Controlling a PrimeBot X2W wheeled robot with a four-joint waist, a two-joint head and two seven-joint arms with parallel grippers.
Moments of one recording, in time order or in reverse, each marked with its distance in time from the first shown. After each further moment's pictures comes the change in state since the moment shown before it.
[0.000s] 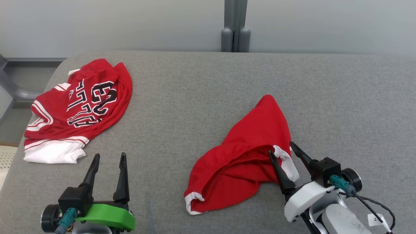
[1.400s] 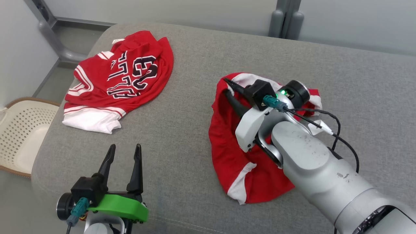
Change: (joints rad) left arm -0.051 -0.001 -0.090 0.021 -0.064 0.011 0.000; right arm -0.646 0.113 0.354 0.450 0.045 0.000 0.007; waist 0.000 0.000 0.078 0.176
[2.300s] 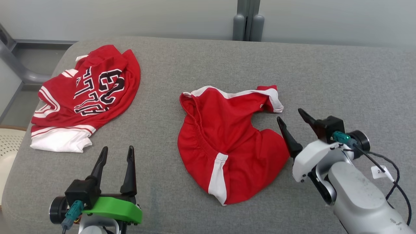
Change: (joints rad) left arm 0.014 0.000 0.041 -0.008 0.030 0.003 0.000; right arm 0.334 -0.179 -0.249 -0.167 0.054 0.000 -0.007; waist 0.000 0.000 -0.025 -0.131
